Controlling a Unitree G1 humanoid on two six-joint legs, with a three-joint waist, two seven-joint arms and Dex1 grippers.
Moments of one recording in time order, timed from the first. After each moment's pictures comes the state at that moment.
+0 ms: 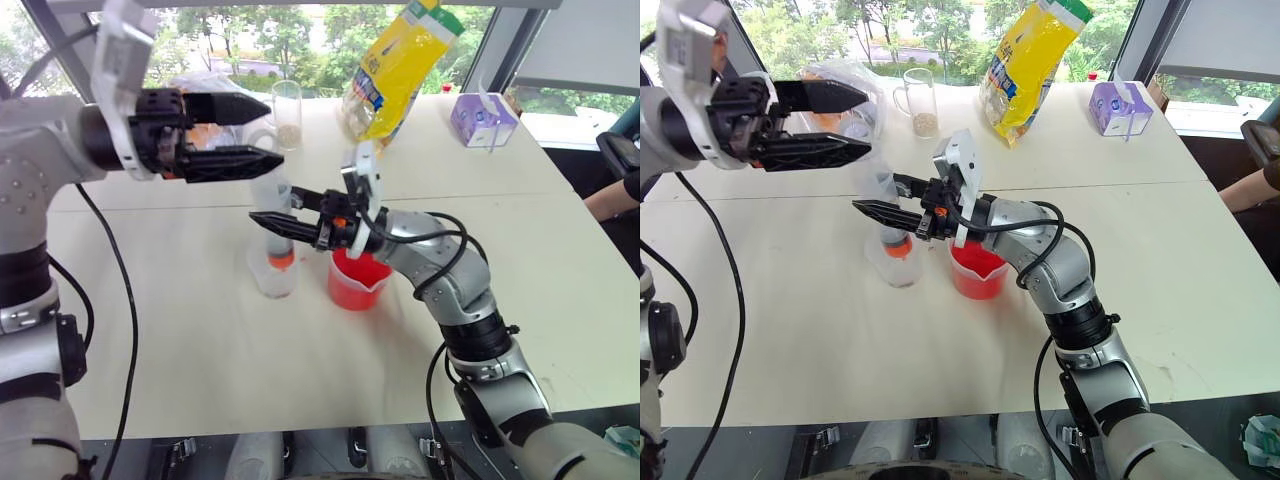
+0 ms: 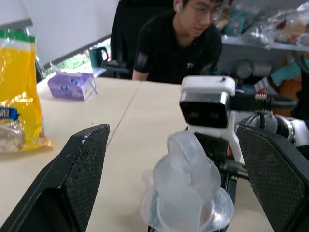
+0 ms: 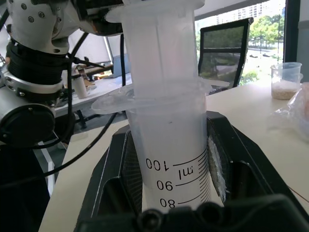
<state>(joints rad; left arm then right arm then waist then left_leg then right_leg) -0.93 0.85 0.14 -0.14 -0.84 0.95 -1.12 -0.69 -0.22 0.23 -0.16 0.53 0.49 0.76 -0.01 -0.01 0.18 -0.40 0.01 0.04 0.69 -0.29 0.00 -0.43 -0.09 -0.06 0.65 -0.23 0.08</state>
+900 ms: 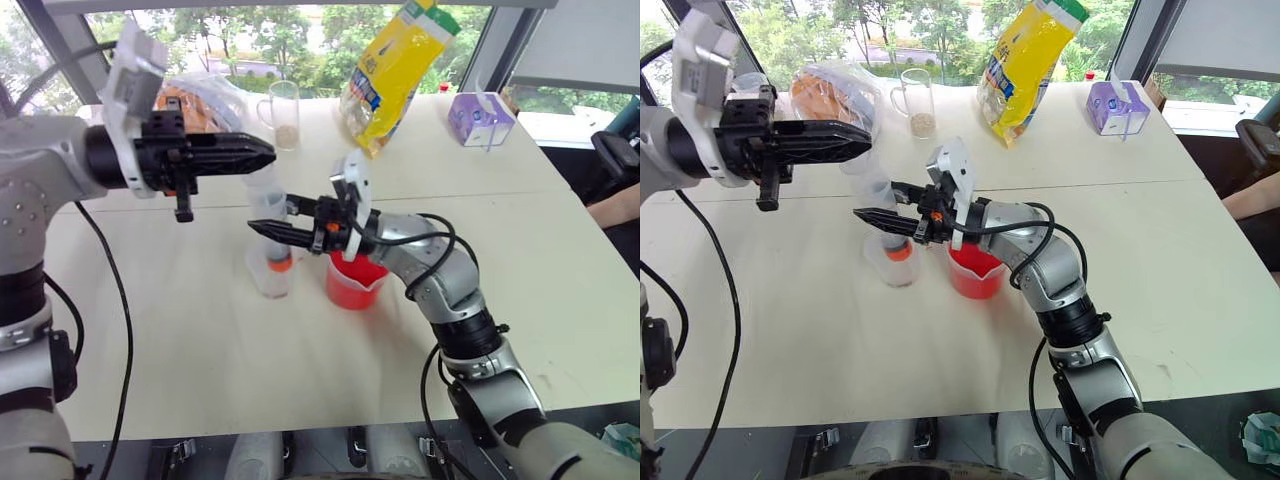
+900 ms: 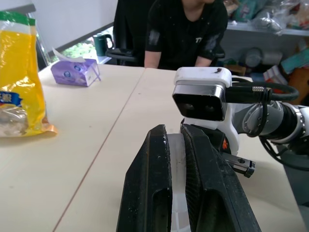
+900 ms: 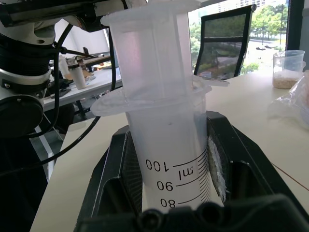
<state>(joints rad) -0.85 0.89 0.16 -0.22 -0.86 0.93 -1.06 -0.71 -0.19 0.23 -0.09 0.47 0.47 0.81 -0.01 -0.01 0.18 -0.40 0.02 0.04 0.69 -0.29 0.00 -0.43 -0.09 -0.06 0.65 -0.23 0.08</state>
